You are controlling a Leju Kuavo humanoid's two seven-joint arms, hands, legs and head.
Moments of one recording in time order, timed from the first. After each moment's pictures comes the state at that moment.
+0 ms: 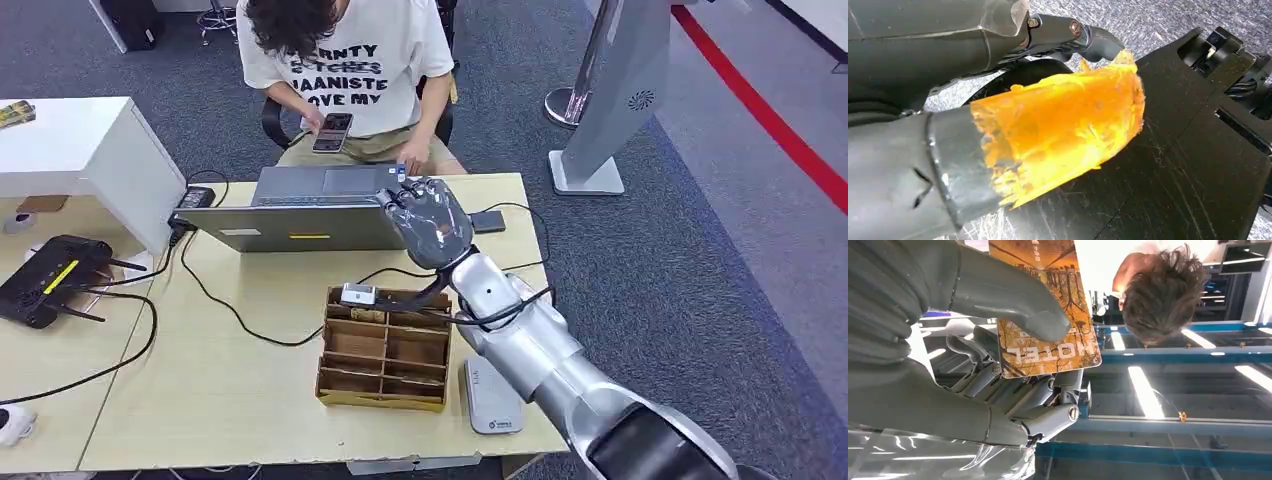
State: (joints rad) left arm -0.18 -0.10 -1.54 -0.15 0.74 0.09 0.10; right arm -0.73 0.15 0.68 -0.88 1.40 -0.60 -0.05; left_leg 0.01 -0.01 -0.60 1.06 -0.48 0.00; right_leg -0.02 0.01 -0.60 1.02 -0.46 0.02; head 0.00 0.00
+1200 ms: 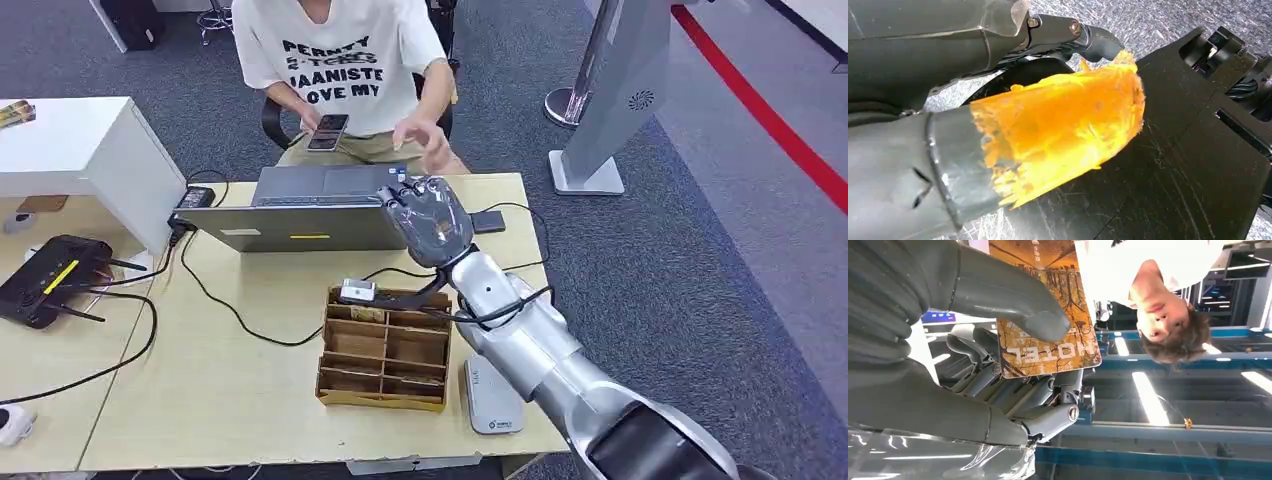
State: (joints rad) left arm -0.18 -0.10 -1.55 -0.15 0.75 0.09 0.10; right arm -0.73 0.15 0.68 -0.87 1.38 -0.58 -0.03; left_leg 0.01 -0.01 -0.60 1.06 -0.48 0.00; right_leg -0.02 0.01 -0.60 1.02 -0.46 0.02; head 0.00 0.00
